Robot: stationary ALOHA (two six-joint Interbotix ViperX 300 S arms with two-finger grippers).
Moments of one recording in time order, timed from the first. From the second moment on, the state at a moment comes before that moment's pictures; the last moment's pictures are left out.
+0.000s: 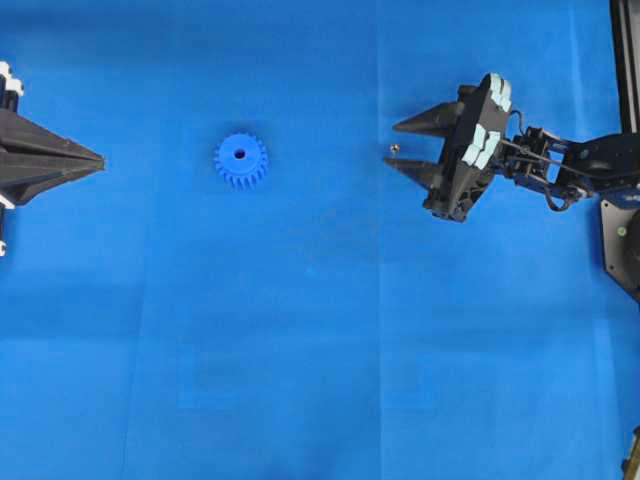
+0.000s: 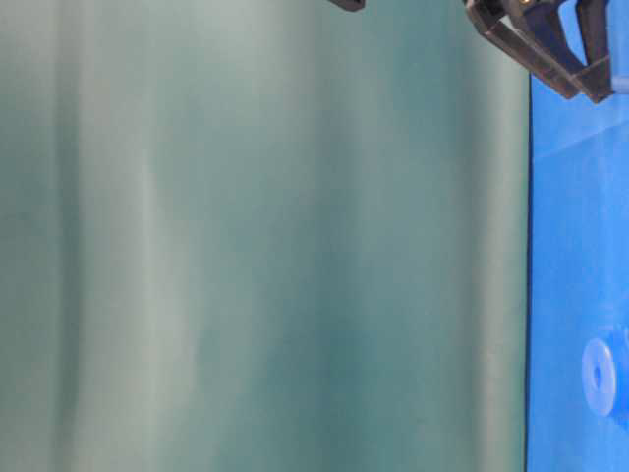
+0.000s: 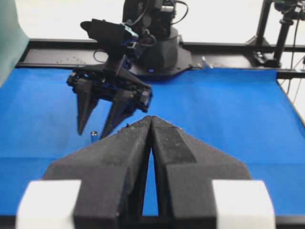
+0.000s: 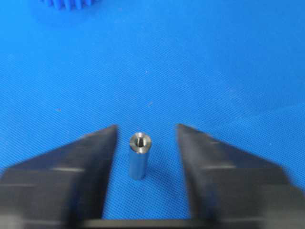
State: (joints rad) left arm 0.00 -0.98 1.18 0.00 -0.26 -0.01; right arm -0.21 0.05 1.10 0.19 -0.74 0.01
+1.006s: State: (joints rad) left arm 0.00 -0.98 1.18 0.00 -0.25 -0.01; right arm -0.21 -0.23 1.10 0.19 -0.54 0.01
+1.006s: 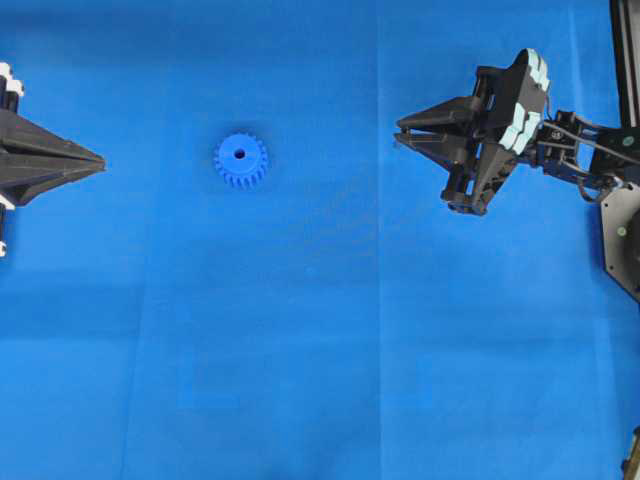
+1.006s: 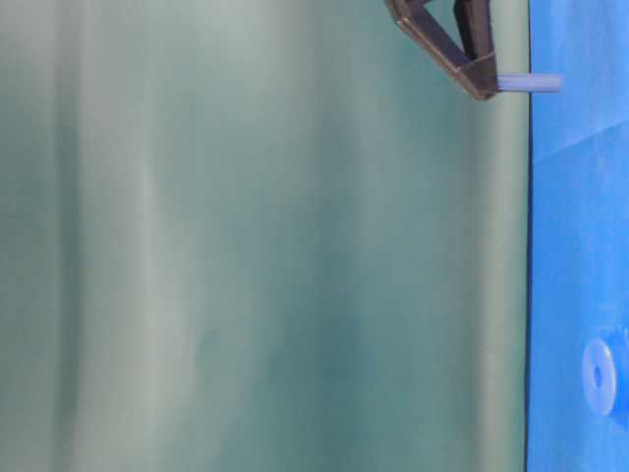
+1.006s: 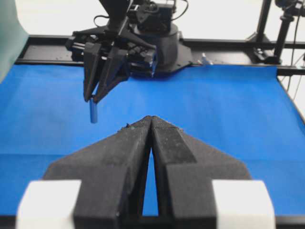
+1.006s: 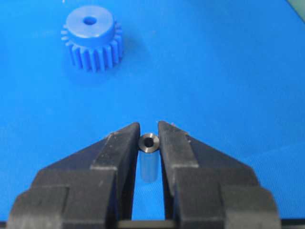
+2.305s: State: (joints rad) left arm 0.00 -0.99 1.18 0.00 -0.25 -0.01; right arm -0.17 0.17 0.52 0.17 -0.37 0.00
